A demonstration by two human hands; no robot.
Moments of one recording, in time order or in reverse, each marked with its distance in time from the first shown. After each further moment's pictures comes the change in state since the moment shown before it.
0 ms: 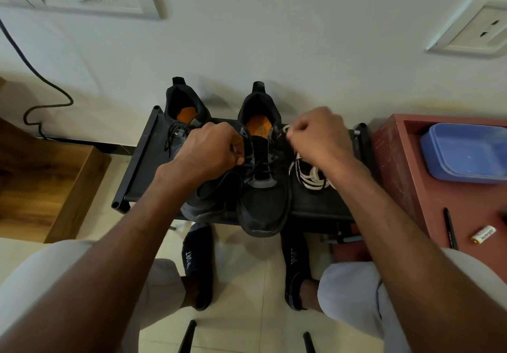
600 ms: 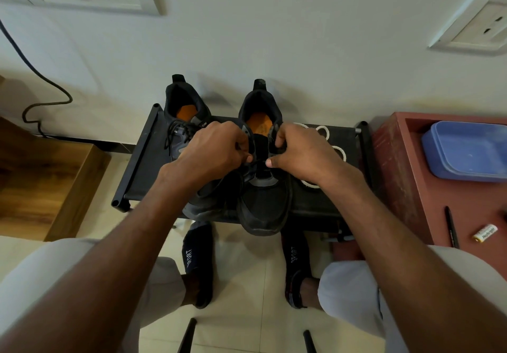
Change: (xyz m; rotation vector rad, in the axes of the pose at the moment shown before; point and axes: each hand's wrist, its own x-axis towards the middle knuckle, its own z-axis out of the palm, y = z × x) left_hand 0.002 0.005 0.005 -0.022 0.001 0.011; right_hand -0.008 0.003 0.020 -0.244 -0.260 -0.233
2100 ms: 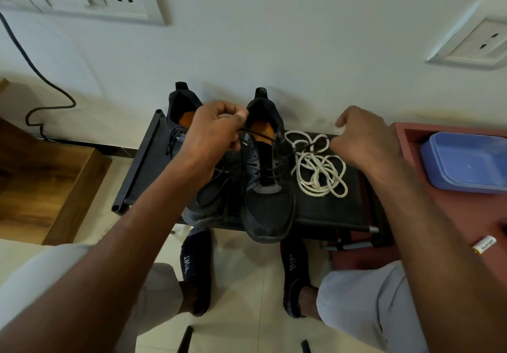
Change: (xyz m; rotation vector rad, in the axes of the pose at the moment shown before) left_hand -0.005 0.021 -0.021 -1.052 0.285 -0.286; right_hand -0.003 0.047 -0.056 -0.072 0.226 0.336
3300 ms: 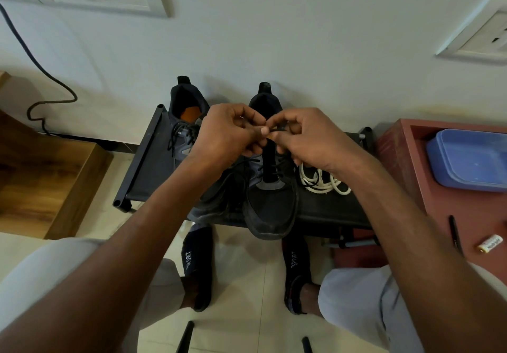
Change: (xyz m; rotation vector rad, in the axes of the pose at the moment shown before) left_hand -0.005 -0.008 0.008 0.105 -0.130 0.078; right_hand -0.020 -0.047 0.021 0.608 -0.331 -0.357
